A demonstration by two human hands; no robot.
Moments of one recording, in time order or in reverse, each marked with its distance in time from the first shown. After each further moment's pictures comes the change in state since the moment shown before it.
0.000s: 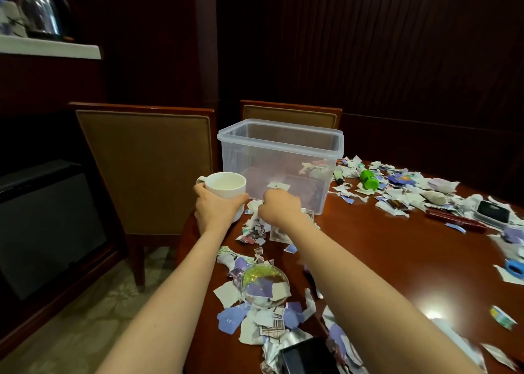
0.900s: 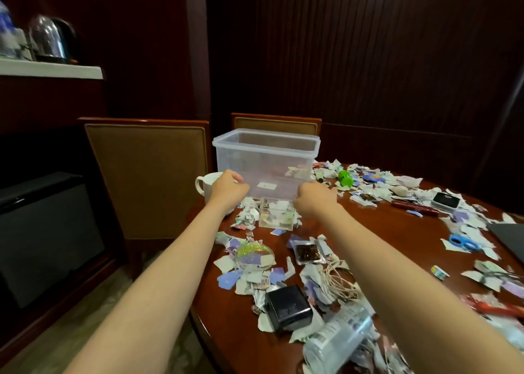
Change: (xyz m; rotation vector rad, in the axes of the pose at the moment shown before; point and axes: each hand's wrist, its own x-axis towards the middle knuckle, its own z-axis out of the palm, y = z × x) left_hand -0.052 0.053 -0.044 0.073 -0.371 0.195; right_hand -0.072 0.067 -0.043 -0.161 0.100 0.119
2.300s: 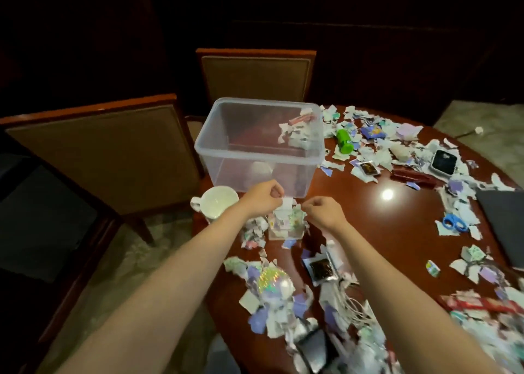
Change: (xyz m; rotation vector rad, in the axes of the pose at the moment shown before) left_hand 0.102 0.056 0.013 0.195 -0.820 0.022; right_hand 0.051 0.001 -0.012 0.806 -0.293 0.546
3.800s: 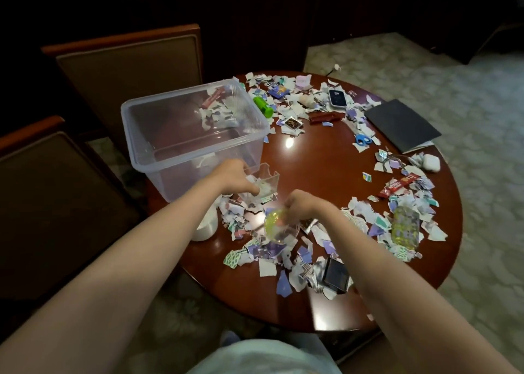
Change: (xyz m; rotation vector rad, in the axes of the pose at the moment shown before) left_hand 0.027 -0.004 -0.040 0.468 -0.350 0.315; right_hand -0.080 -0.033 0.027 -0.195 -0.257 0.301
